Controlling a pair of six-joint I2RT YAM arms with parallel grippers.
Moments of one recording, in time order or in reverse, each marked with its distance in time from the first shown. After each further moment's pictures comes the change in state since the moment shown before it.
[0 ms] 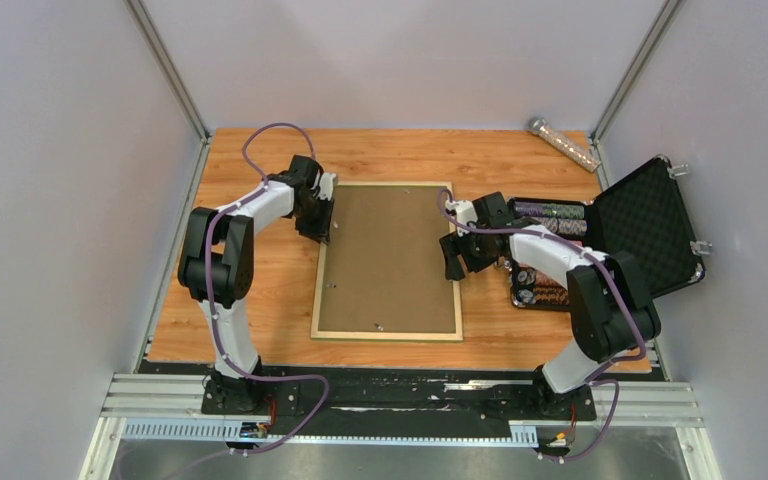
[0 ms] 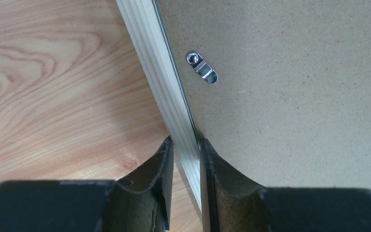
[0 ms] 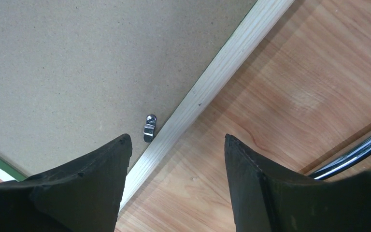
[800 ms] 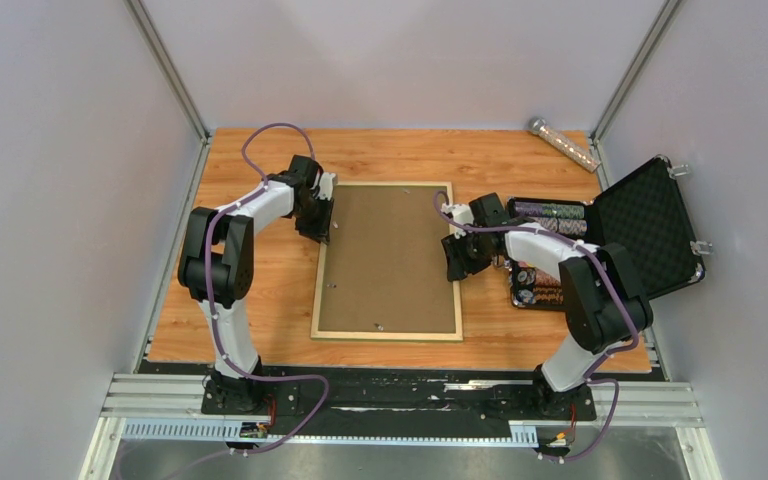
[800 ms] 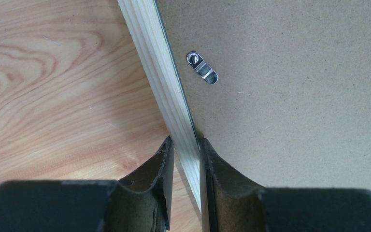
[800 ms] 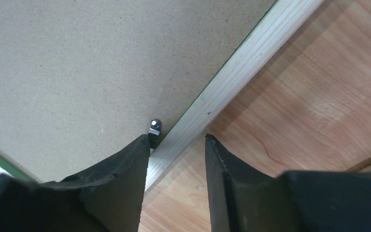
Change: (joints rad) left arm 0.001 0.000 0.000 0.000 0.000 -0.010; right arm -0.003 0.059 0.014 -0.004 -0.025 -0.010
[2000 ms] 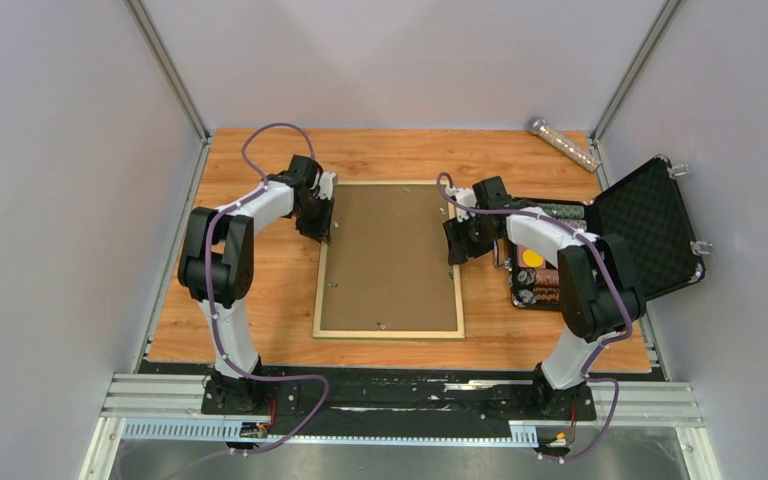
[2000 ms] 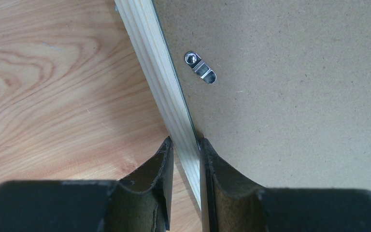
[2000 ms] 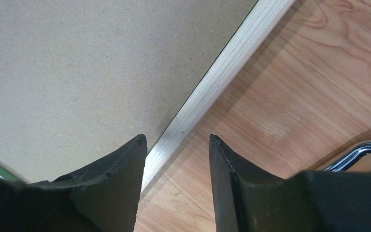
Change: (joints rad) left arm 0.001 0.002 -0.003 0.014 0.013 0.001; right arm -0.038 0.066 0.143 -0.060 -0.003 -0.011
